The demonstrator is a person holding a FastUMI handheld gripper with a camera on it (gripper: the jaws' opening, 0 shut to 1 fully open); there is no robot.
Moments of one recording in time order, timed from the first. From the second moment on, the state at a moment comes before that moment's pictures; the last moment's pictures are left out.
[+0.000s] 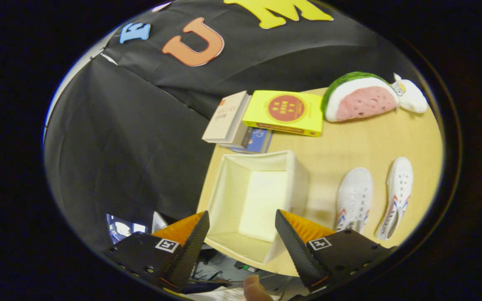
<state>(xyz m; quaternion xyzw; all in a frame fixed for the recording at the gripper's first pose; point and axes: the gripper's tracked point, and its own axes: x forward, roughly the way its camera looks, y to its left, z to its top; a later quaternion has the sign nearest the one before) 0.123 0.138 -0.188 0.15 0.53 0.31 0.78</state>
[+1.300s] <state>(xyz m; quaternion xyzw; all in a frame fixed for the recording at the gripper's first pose) 0.159 -0.004 -0.403 0.00 0.63 0.17 0.76</state>
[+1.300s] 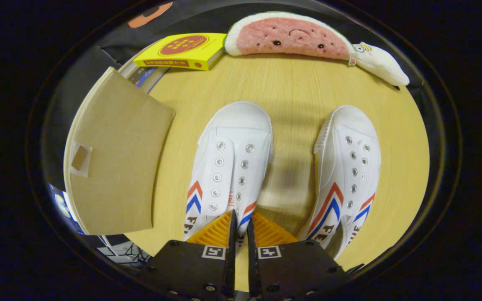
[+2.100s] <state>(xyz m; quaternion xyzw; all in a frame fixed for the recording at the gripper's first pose) 0.127 -0.003 -0.302 0.13 0.59 0.21 0.77</state>
